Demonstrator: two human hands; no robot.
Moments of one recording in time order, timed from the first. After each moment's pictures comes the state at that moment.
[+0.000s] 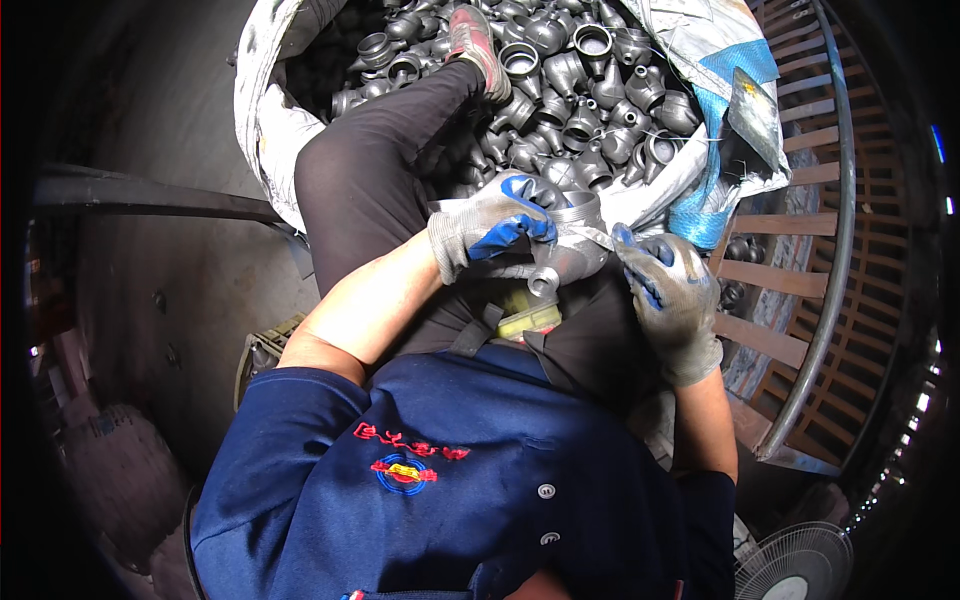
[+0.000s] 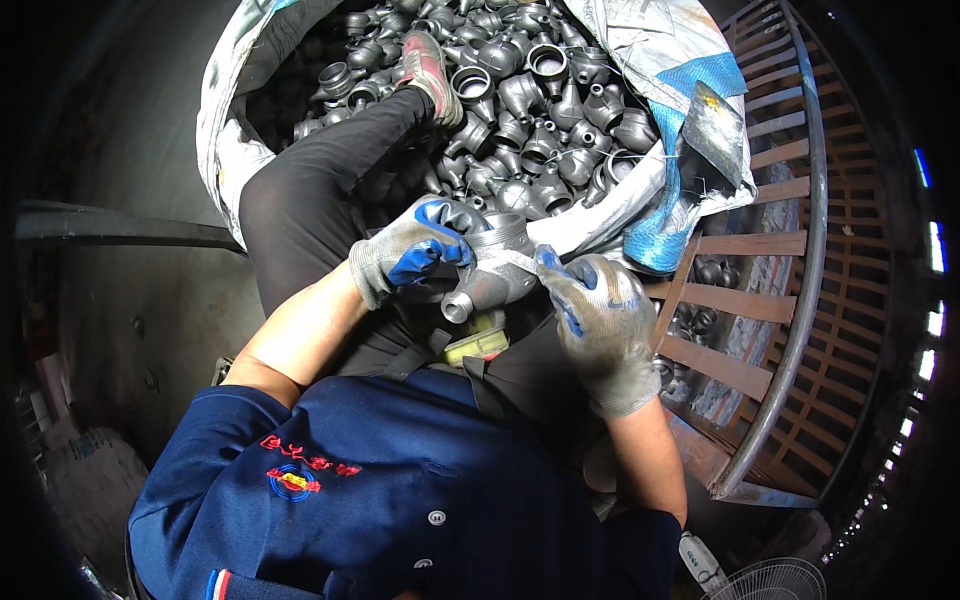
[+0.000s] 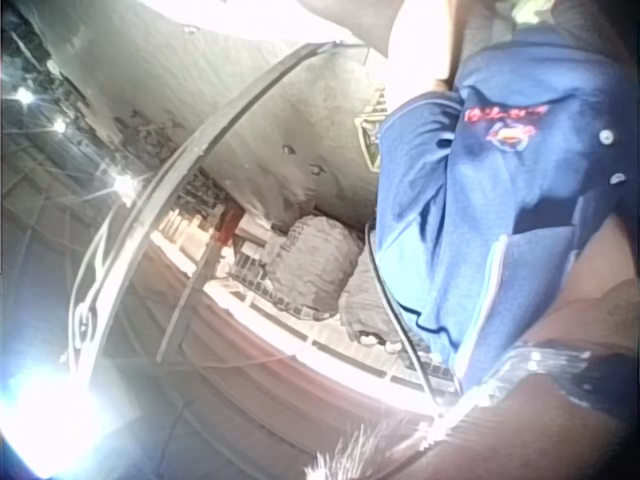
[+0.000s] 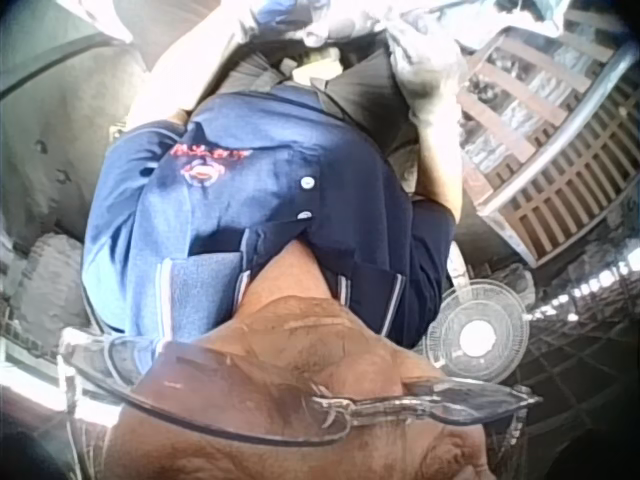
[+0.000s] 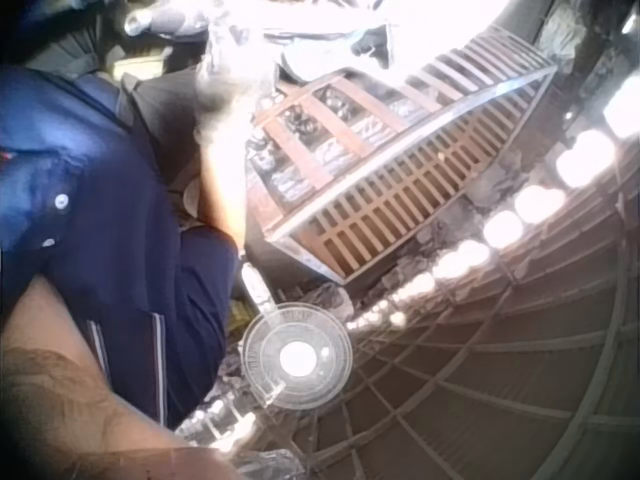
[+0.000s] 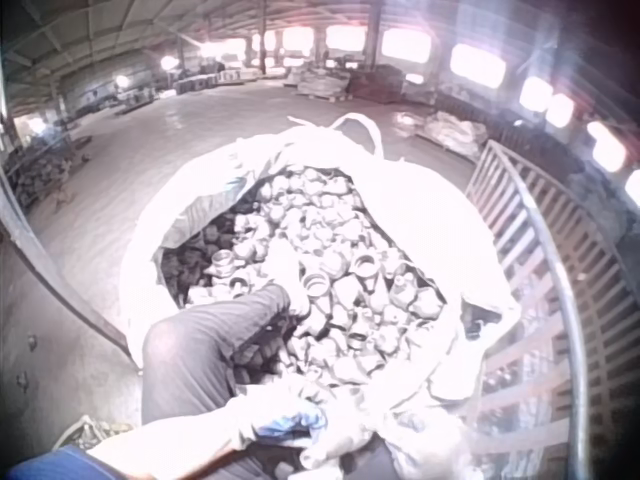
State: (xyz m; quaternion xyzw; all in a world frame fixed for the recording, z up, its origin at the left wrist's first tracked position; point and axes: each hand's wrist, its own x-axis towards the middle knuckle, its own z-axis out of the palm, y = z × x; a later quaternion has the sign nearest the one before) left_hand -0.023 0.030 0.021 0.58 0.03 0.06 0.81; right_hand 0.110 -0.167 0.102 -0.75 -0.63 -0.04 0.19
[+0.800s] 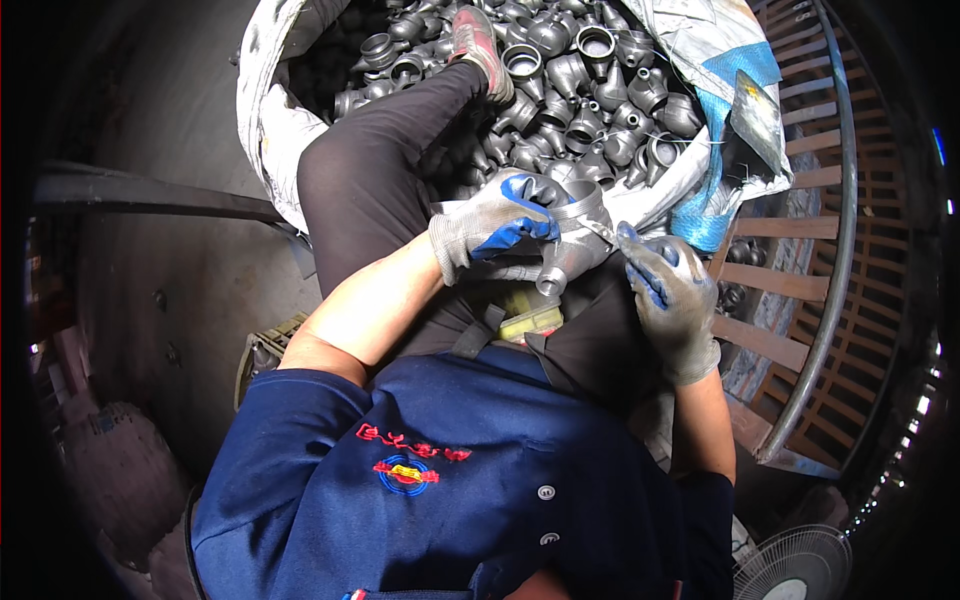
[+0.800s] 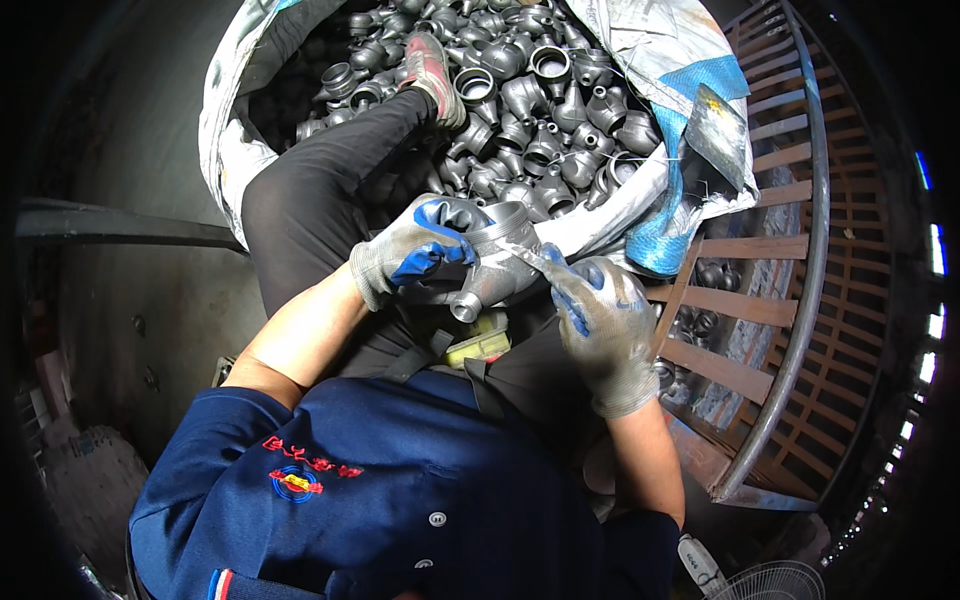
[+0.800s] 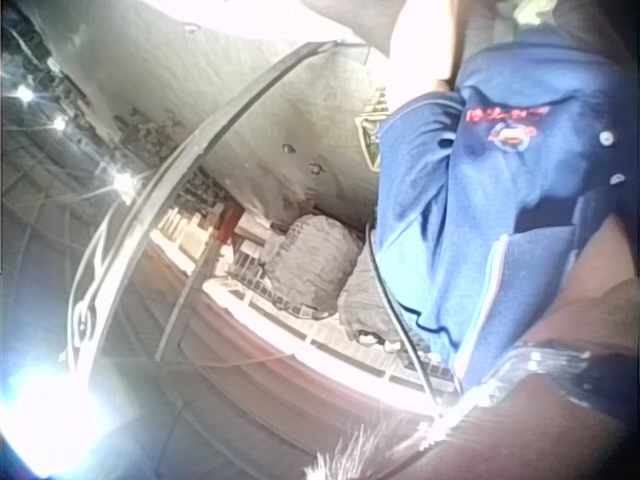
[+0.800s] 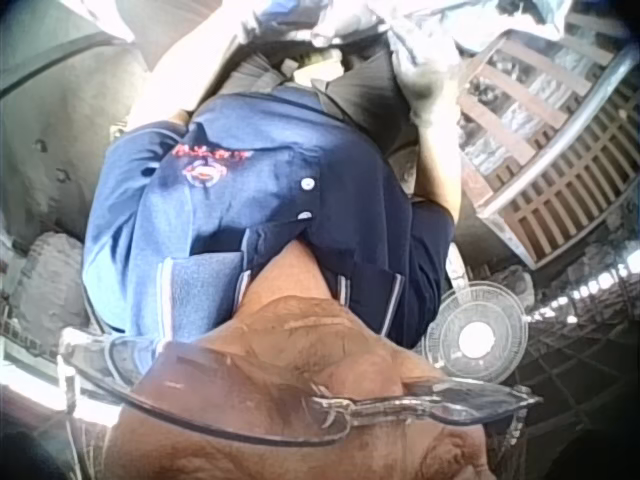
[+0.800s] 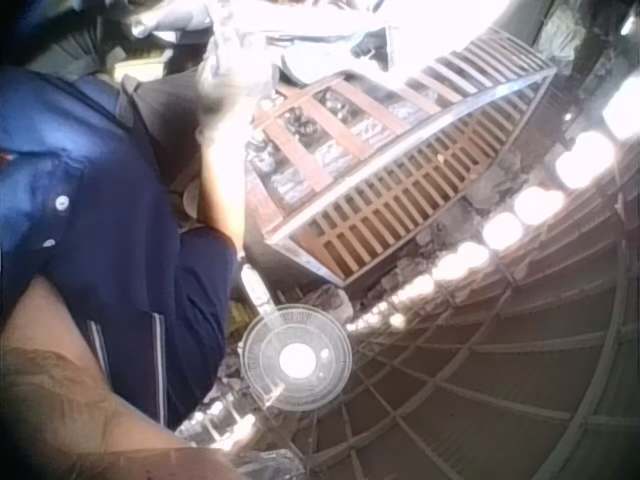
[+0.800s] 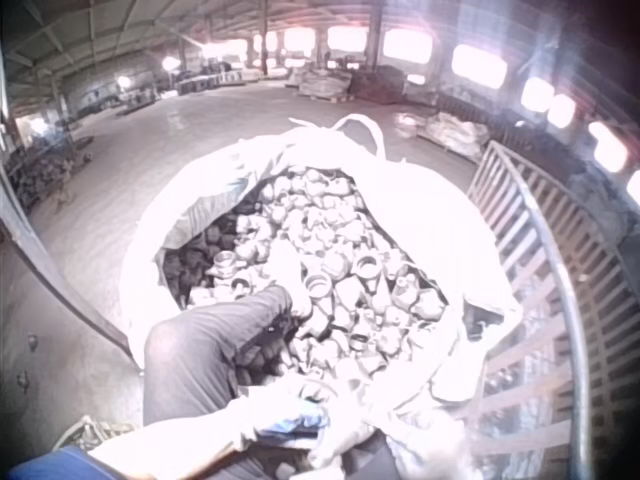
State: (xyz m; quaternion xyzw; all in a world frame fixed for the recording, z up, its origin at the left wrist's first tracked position) left_hand -0.020 0.038 0.010 0.72 -0.03 0.10 0.69; right_hand 0.111 -0.170 0.098 -0.77 -0.59 0.01 0.22
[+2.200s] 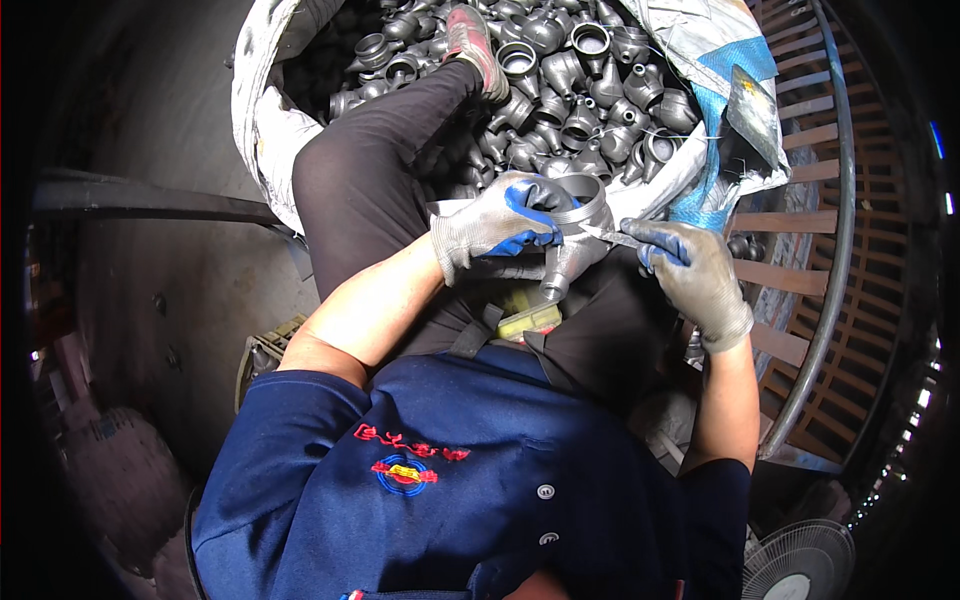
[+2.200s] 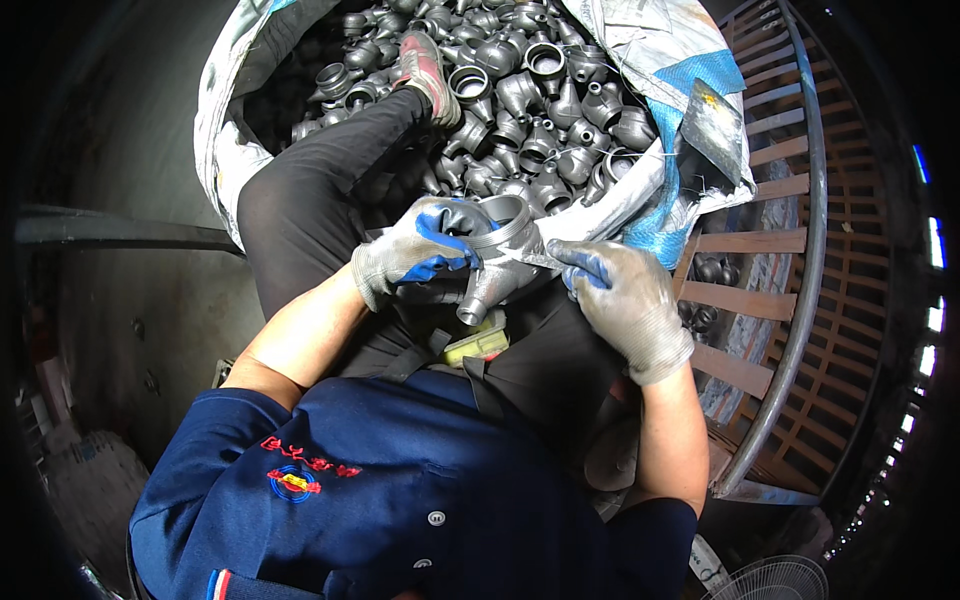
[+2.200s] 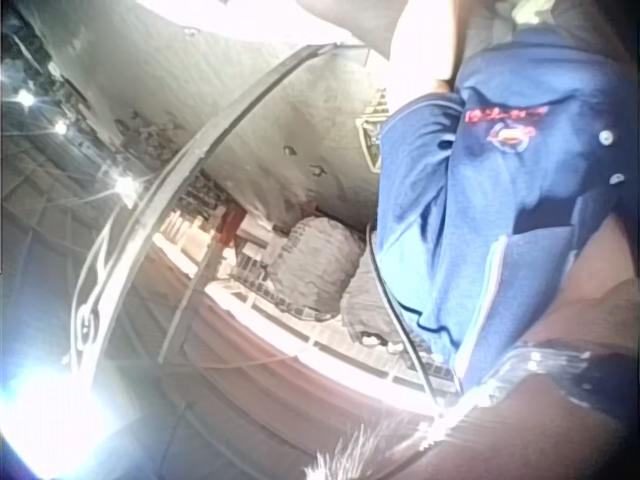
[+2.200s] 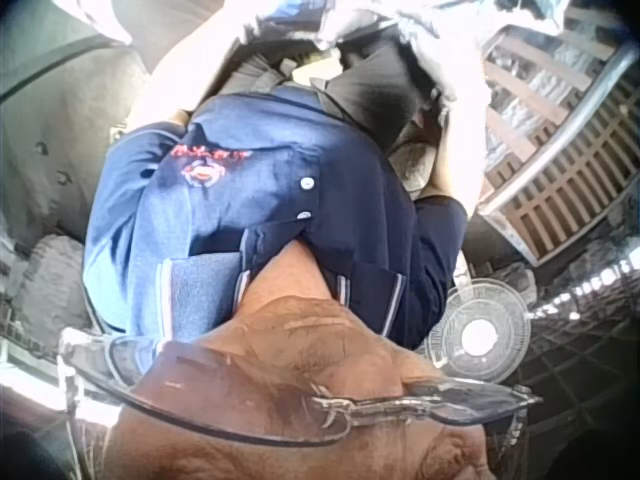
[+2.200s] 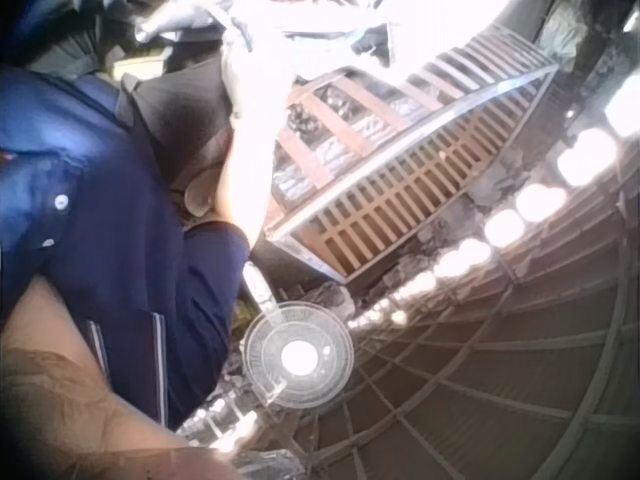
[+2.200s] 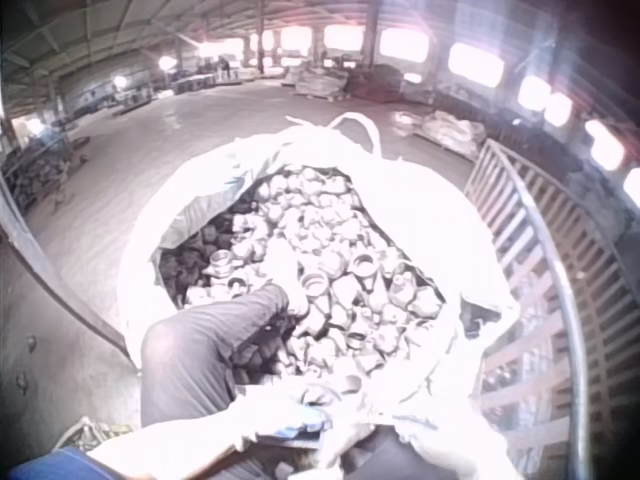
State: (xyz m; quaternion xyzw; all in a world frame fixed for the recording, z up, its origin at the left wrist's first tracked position) left_hand -0.016 0.025 0.022 0.57 0.13 0.02 0.81; right_hand 0.140 -0.155 0.114 -0.80 -0.50 0.25 0.22
